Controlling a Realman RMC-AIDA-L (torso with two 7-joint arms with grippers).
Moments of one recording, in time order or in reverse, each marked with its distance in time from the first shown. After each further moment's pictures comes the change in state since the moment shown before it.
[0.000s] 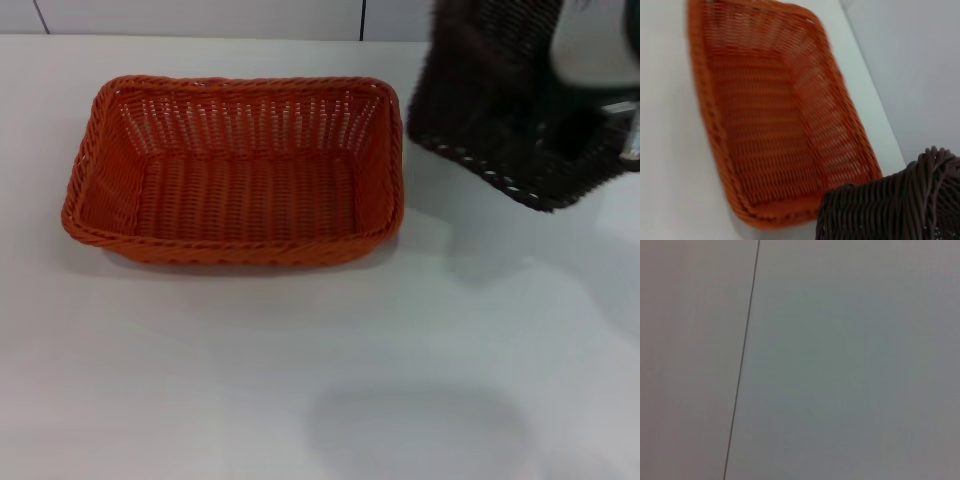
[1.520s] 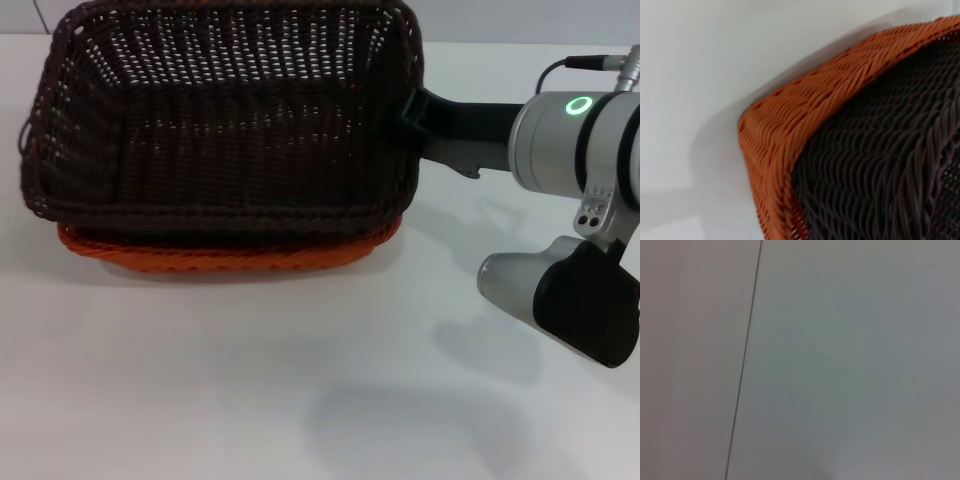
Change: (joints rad) left arm -0.005 -0.019 -0.010 -0.003 -0.009 -0.105 -0.001; right arm -0.233 -0.101 -0.429 0.253 0.035 0.824 -1.355
